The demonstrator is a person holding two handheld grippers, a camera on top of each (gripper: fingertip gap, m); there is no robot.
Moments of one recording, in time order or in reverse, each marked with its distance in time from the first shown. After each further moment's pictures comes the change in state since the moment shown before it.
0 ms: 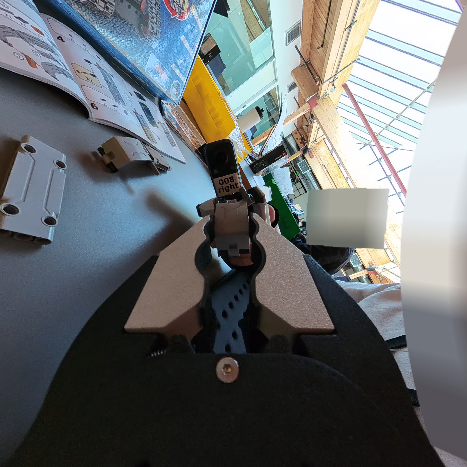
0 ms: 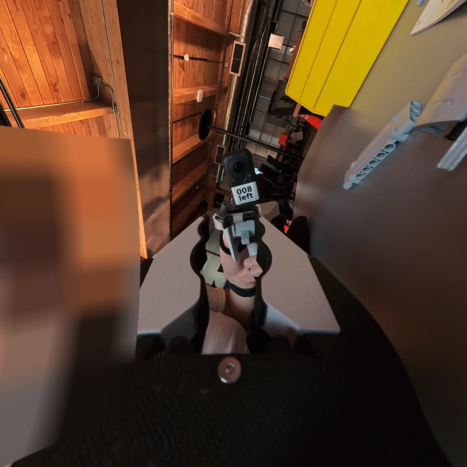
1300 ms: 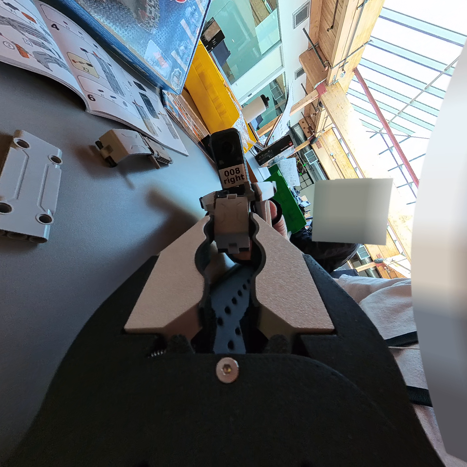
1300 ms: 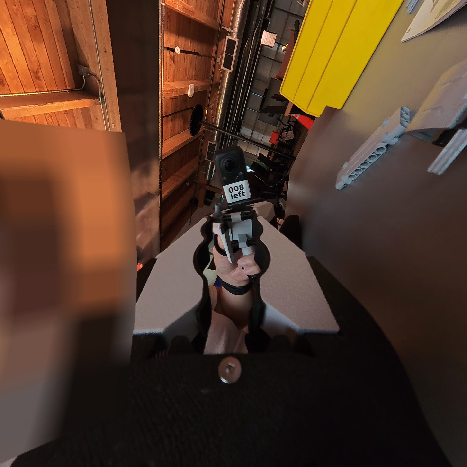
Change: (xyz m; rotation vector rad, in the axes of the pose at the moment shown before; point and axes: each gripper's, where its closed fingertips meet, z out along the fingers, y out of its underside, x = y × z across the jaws) left arm -0.001 0.006 0.003 -0.038 -0.022 0.021; right arm 0.003 0.001 -0.002 -0.013 0.034 -0.035
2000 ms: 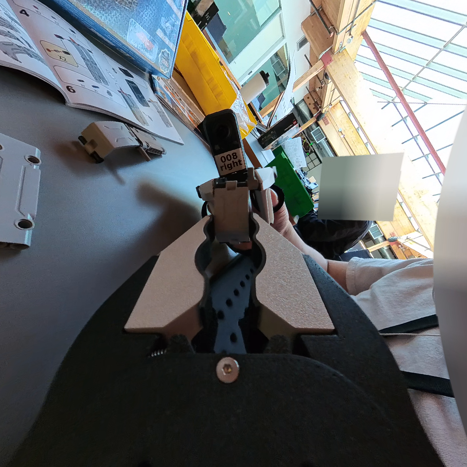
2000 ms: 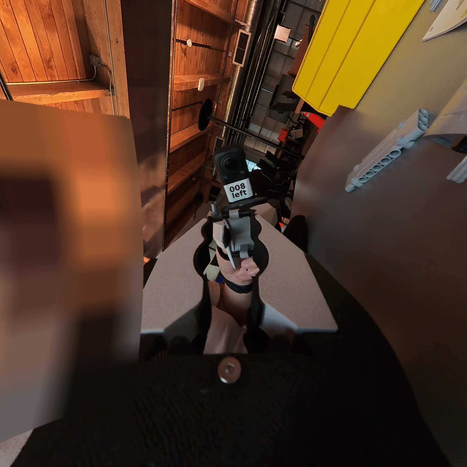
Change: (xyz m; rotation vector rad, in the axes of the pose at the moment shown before) left arm 0.005 0.011 0.004 -0.067 -0.003 0.073; right arm -0.005 0.002 0.000 -0.016 -0.040 -0.028
